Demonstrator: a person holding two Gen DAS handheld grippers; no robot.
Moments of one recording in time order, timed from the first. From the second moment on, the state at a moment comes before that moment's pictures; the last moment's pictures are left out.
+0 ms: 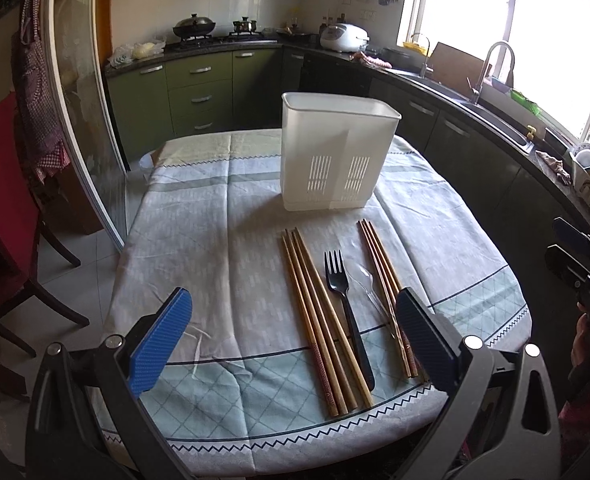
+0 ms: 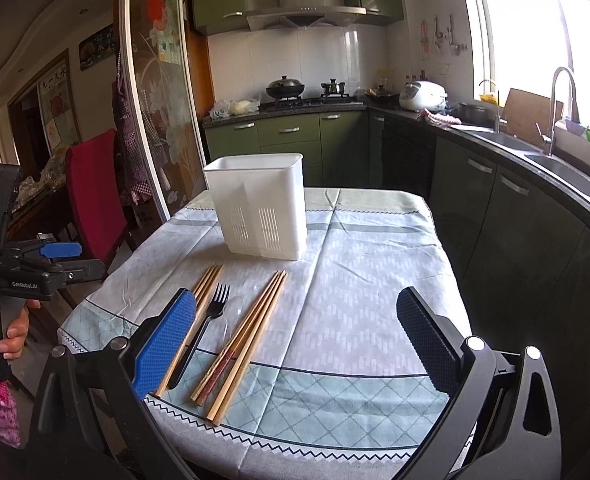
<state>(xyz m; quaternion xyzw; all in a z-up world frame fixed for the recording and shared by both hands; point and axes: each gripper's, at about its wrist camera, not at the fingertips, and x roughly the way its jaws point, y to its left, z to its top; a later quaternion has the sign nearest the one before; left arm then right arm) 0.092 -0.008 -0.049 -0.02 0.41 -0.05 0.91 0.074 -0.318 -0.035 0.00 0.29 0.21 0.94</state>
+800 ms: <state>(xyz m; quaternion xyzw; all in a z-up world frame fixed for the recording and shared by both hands) 0.201 -0.083 -0.155 -0.06 0.64 -0.08 0.76 0.134 -0.359 -0.070 0.08 0.40 0.23 0.88</state>
